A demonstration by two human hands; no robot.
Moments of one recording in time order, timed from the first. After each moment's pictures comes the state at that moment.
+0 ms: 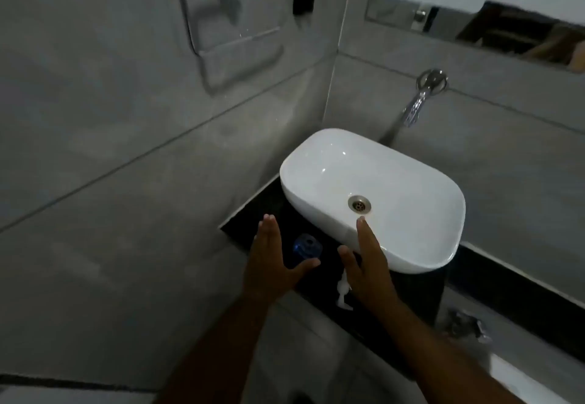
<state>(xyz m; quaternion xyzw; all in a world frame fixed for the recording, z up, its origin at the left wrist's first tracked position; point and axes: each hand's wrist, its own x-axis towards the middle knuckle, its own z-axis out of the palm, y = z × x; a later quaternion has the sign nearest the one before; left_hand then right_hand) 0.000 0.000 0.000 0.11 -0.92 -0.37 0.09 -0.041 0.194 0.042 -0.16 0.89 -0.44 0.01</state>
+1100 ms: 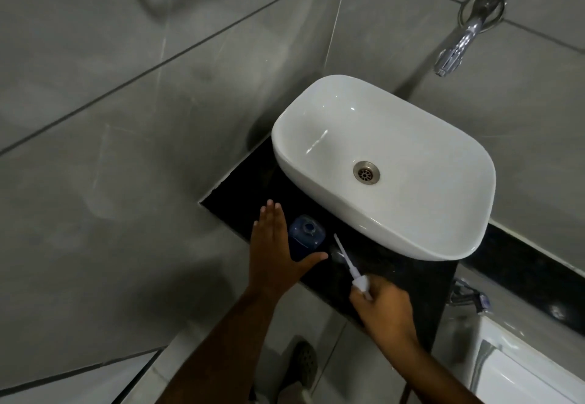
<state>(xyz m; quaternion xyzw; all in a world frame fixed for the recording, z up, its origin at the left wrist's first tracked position) -0.035 0.015 -0.075 0.12 -0.94 -0.31 0.07 -0.017 0.224 -0.013 0.04 0.95 -0.27 0.13</state>
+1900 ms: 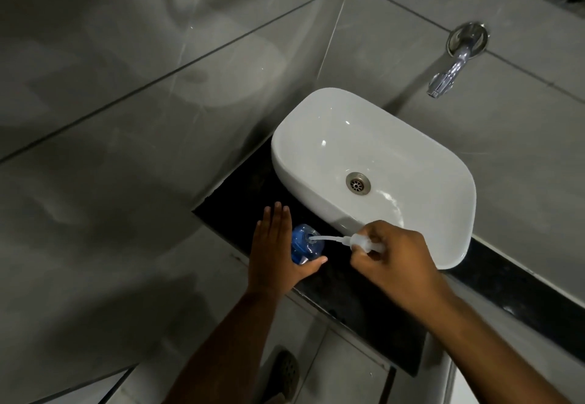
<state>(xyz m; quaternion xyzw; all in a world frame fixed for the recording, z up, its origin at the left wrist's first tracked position) -0.052 0.008 -0.071 0.08 -0.95 -0.30 0.07 -0.061 0.178 0.113 -0.12 0.95 -0.26 0.07</state>
